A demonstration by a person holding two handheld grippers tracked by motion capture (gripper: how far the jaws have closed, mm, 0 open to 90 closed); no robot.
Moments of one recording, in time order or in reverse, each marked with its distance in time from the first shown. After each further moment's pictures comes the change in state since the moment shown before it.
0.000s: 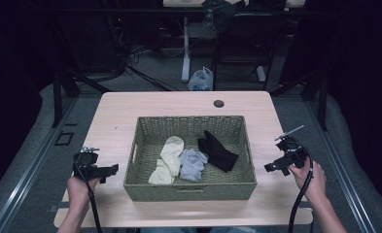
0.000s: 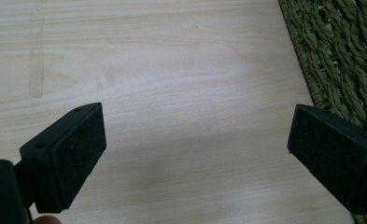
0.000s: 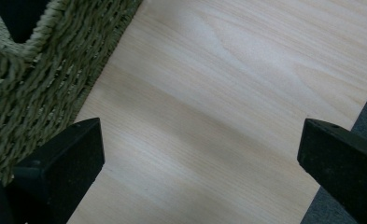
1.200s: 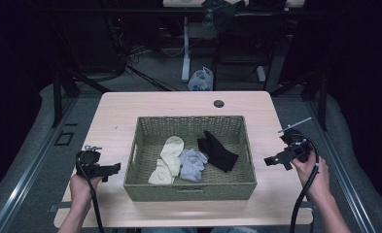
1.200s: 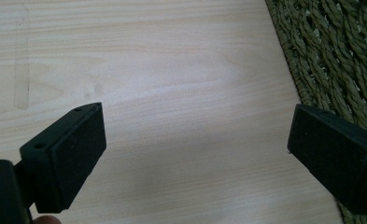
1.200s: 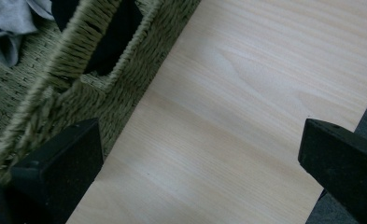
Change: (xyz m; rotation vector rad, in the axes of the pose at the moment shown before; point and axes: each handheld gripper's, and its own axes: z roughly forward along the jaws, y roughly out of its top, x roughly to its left) left arm -0.004 0.004 0.004 -0.011 -0.017 0.006; right arm 0.007 0.013 -0.039 -0.042 0.060 -0.016
